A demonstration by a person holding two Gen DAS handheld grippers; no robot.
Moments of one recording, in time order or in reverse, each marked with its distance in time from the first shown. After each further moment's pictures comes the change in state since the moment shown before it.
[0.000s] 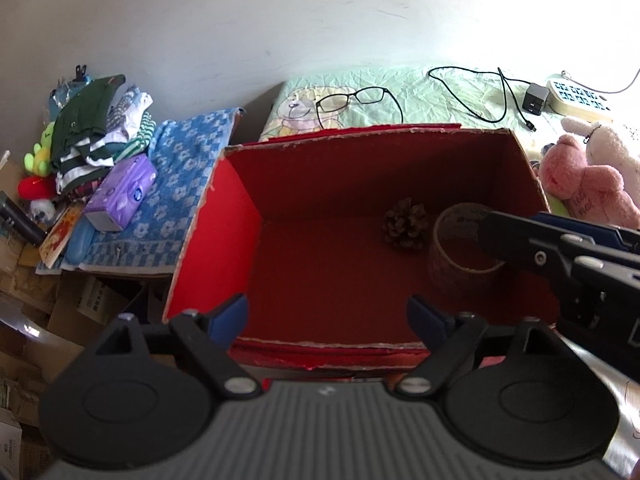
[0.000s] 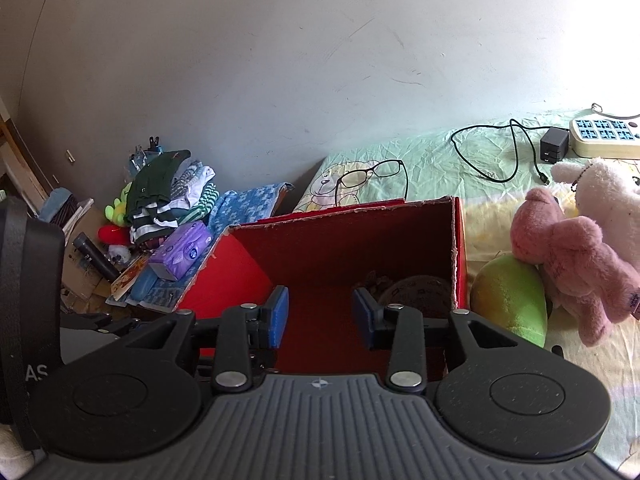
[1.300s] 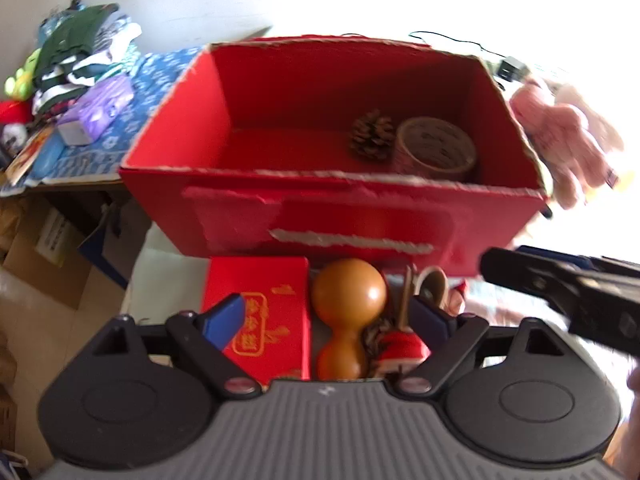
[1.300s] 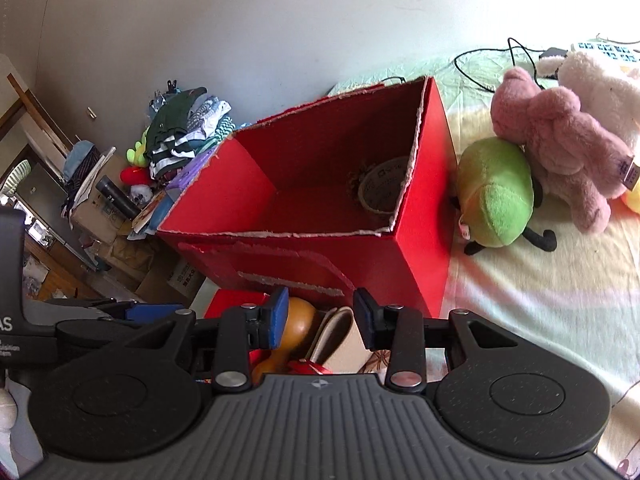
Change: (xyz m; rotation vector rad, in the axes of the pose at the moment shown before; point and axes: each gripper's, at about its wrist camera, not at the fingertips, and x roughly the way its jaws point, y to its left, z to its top) left arm -0.002 -0.004 -0.089 -0.084 0.066 -0.149; right arm -0.013 -0.042 -0.068 0.035 0.191 0.088
